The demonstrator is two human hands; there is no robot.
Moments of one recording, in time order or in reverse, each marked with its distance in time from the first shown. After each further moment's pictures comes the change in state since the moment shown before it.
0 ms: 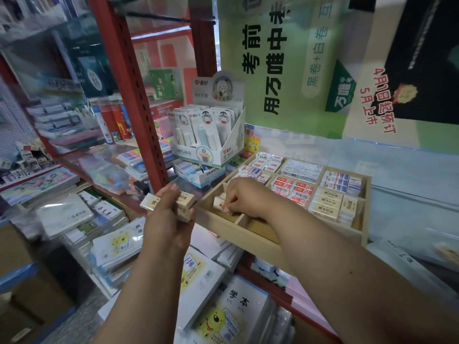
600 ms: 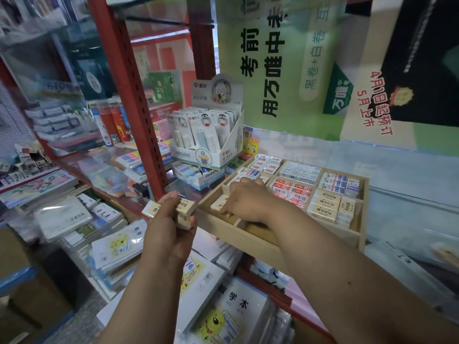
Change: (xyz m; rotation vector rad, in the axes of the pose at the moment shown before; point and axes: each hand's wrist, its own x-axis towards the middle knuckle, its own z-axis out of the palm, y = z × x) left_hand -0.001 -0.004 -0.008 -0.010 0.011 -0.060; right_hand 0.011 0.009 0.009 -0.177 -0.035 0.205
